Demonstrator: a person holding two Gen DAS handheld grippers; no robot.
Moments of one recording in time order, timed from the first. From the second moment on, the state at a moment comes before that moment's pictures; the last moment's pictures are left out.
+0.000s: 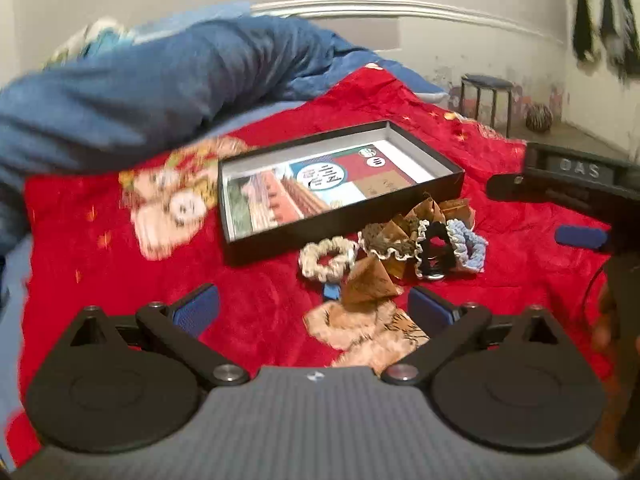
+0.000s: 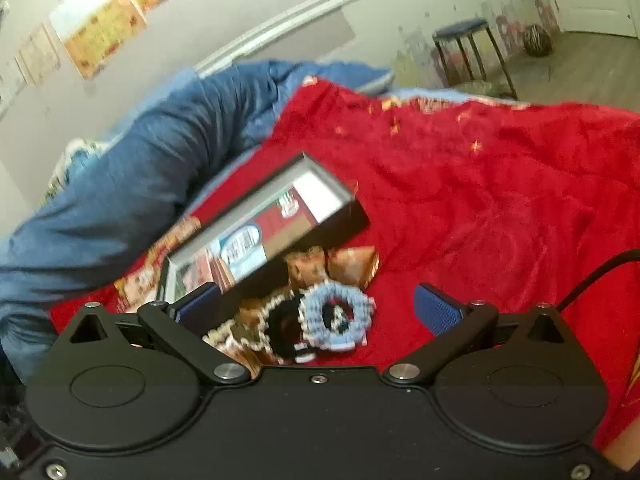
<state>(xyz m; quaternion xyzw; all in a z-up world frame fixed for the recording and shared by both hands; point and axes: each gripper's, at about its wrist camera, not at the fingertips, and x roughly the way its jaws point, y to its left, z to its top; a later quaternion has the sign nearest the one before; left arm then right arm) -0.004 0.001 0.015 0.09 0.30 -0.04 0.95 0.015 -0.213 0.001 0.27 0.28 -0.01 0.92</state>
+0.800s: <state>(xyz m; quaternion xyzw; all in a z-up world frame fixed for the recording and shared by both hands) 0.039 -0.030 -0.016 0.12 0.33 -0.08 0.93 0.045 -0.215 -0.029 0.31 0.32 0.00 0.89</state>
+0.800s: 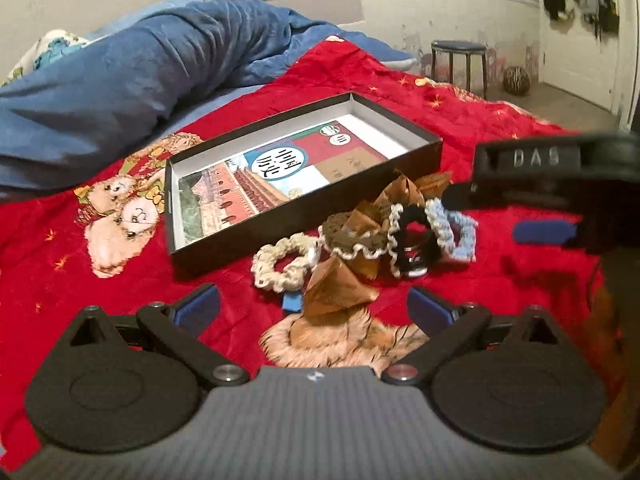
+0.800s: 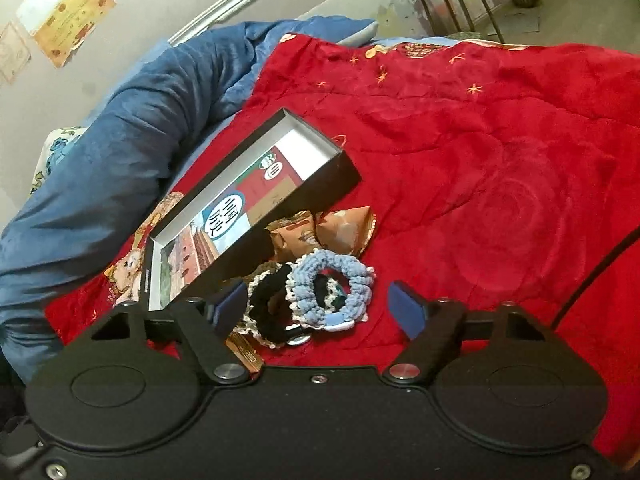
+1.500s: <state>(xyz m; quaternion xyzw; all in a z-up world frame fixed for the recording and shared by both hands) 0.078 -0.048 -0.056 0.11 0.38 -0.06 0.92 0.069 -0.209 -0.060 0.32 0.37 -0.02 0.87</state>
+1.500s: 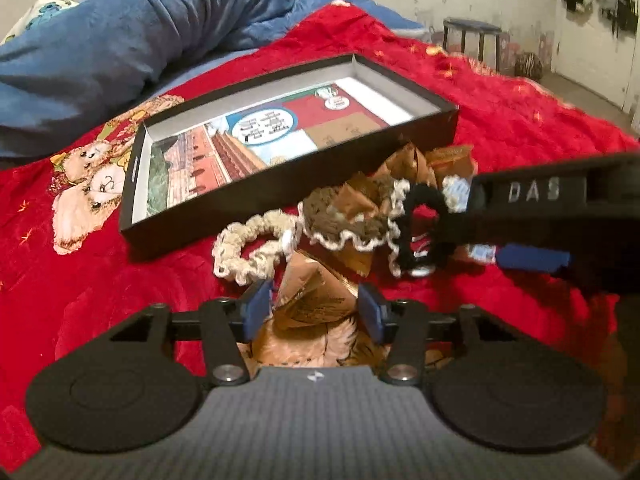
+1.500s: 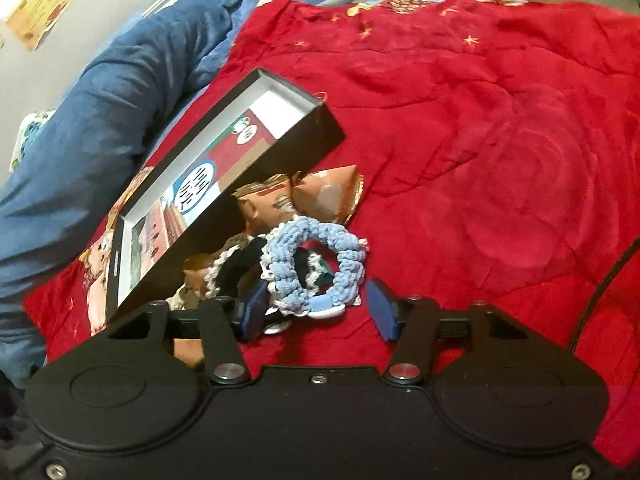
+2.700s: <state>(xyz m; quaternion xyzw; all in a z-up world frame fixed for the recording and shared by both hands) 0.055 -0.055 -0.045 0.11 0.34 -0.04 0.93 0.059 -0.225 -0.059 0.38 0.36 -0.04 0.85</state>
